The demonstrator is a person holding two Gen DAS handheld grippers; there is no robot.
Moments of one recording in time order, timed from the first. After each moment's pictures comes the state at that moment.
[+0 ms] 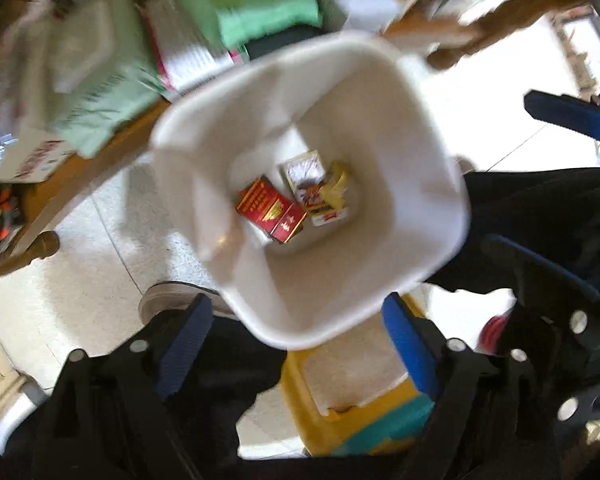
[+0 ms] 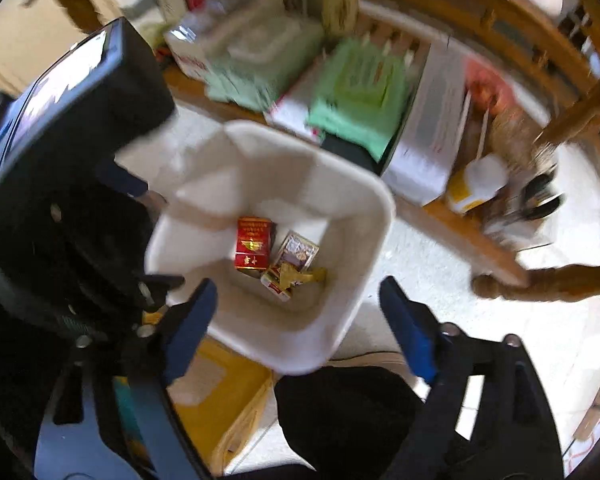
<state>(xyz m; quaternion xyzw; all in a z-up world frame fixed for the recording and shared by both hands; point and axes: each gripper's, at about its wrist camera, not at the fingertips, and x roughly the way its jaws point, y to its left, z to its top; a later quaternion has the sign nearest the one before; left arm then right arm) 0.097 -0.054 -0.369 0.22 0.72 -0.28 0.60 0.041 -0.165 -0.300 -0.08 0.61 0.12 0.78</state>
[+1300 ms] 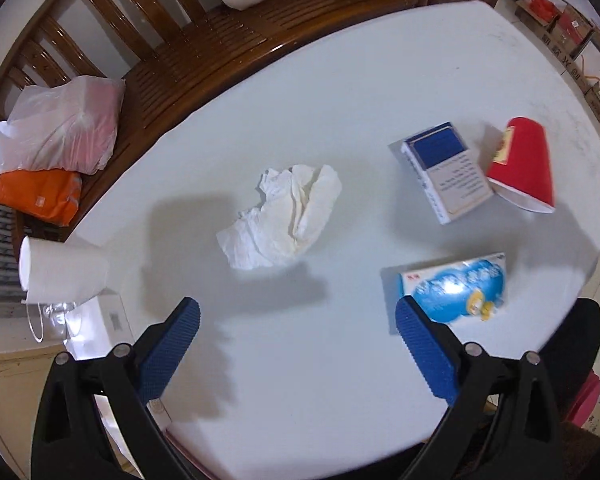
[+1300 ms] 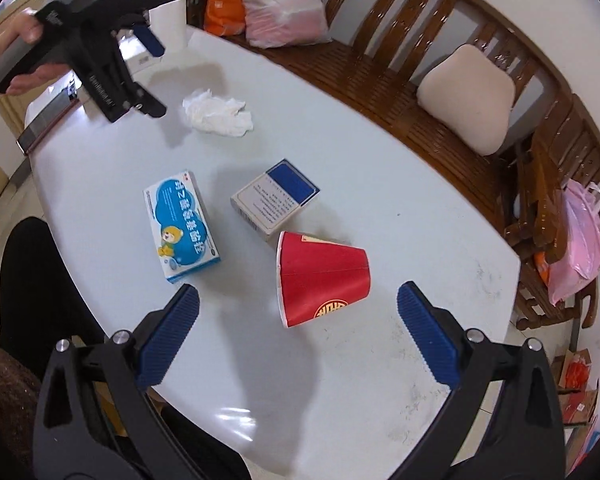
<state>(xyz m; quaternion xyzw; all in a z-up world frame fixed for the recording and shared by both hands) 0.391 -0.120 -0.058 0.33 0.58 -0.24 0.71 0.221 -0.291 -0.003 -0.19 0.51 0.12 0.83</state>
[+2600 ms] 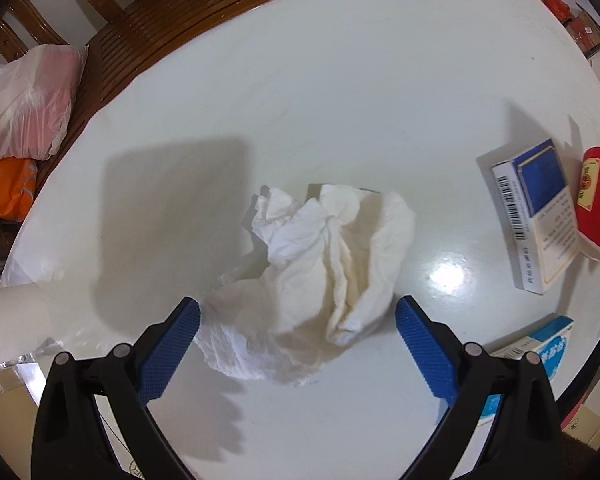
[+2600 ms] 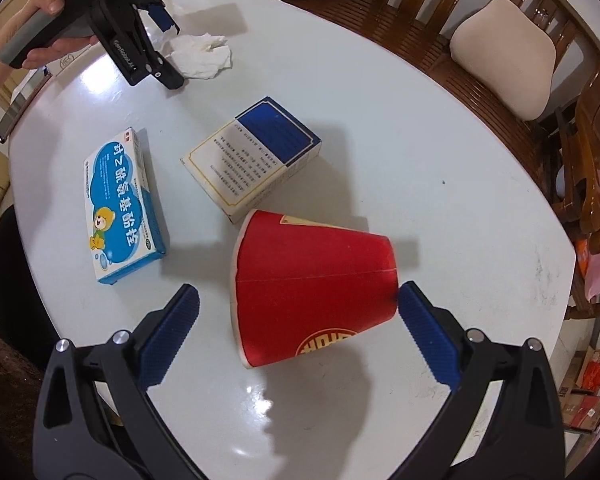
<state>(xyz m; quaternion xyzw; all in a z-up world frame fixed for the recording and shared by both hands) 0.472 -0.138 -0.159 0.31 0.64 -0.25 0.66 0.278 -0.308 -0.082 -0.17 0.58 0.15 0.78</state>
